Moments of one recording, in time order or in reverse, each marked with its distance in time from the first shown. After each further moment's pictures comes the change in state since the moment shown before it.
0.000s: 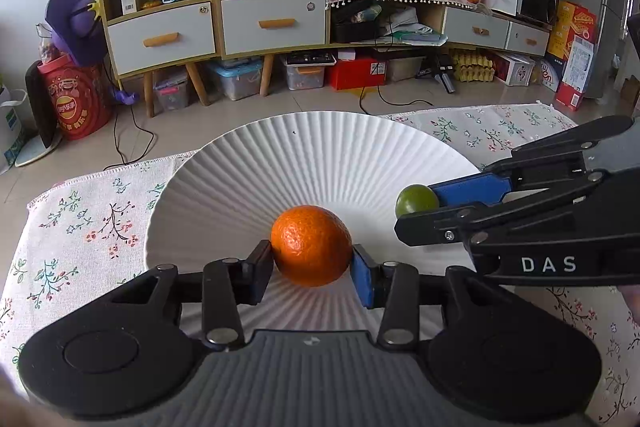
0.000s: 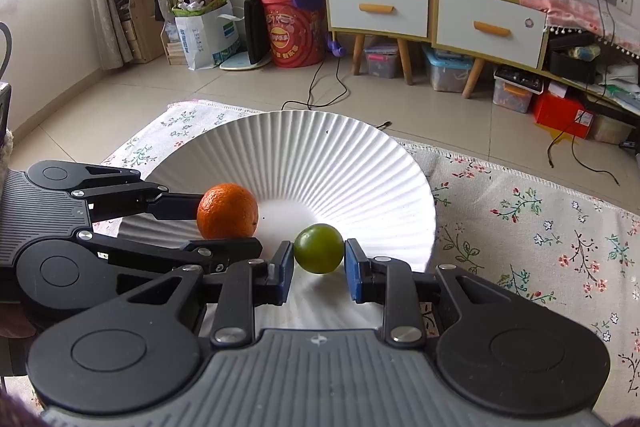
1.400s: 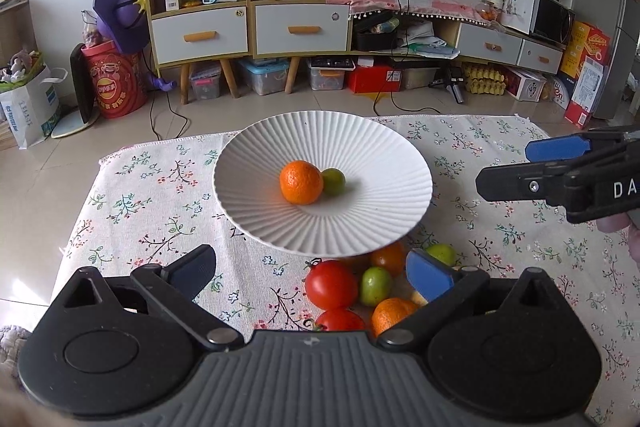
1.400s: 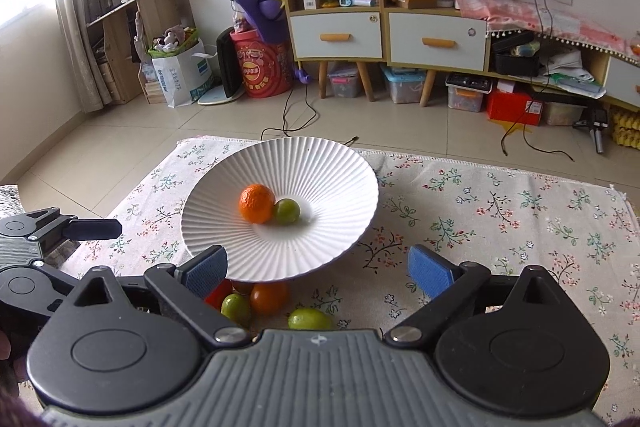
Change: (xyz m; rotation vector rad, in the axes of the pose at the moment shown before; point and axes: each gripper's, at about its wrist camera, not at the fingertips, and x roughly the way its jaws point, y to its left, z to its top) left arm -0.097 -0.013 -0.023 -0.083 0.007 0.053; right arm -0.094 0.011 -0.023 0.119 -0.077 -0.078
